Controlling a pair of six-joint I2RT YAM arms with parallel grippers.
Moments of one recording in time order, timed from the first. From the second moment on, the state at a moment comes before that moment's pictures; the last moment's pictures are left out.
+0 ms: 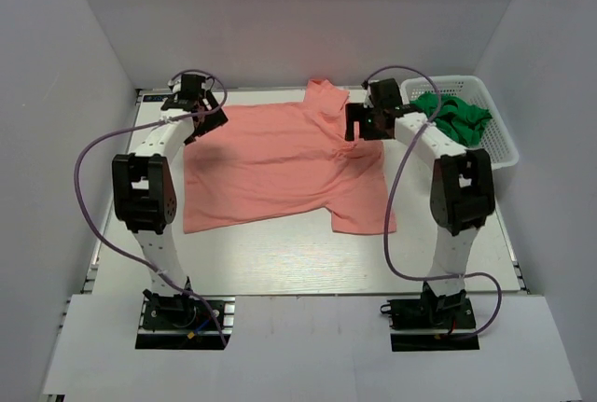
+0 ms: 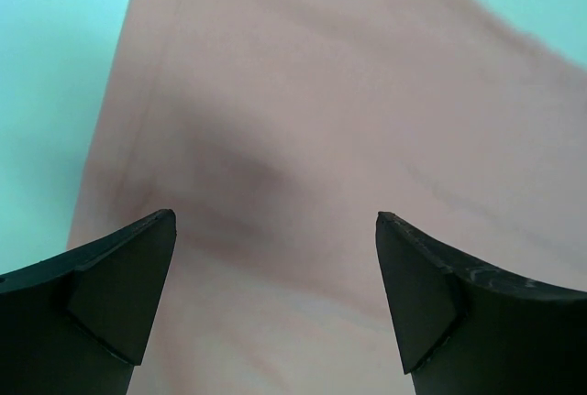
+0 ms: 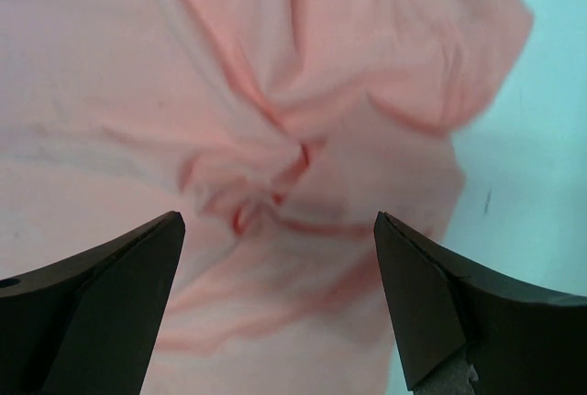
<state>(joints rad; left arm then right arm) -0.08 1.94 1.59 -0.54 -0.23 -0.56 0.30 1.93 1.52 -0.46 -0.07 0.16</state>
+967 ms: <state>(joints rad) -0.06 2.47 2.11 -0.55 -0.30 -0.49 0.27 2.59 2.27 -0.40 -0.12 0.14</state>
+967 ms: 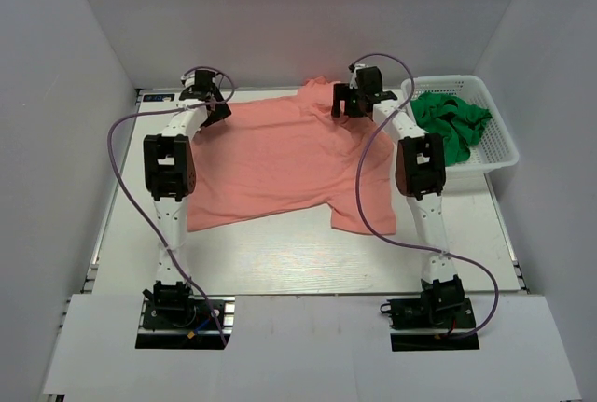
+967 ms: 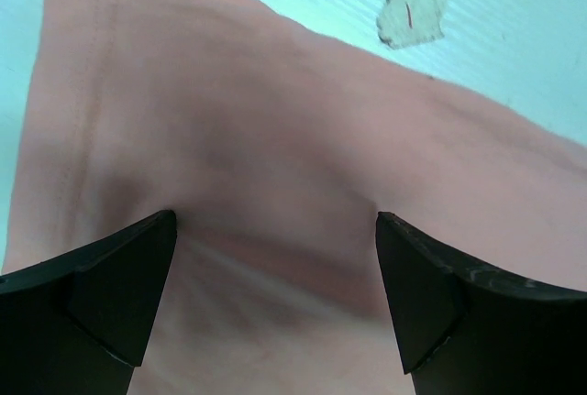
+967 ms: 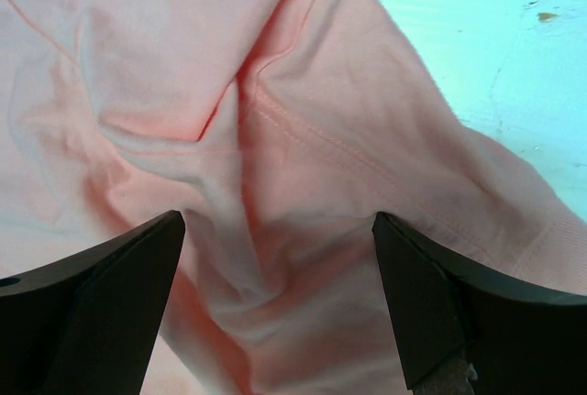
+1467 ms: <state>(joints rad) -0.01 2.49 2.14 -0.55 -0.28 -0.57 0.20 2.64 2.26 -0.15 -0.21 0.31</state>
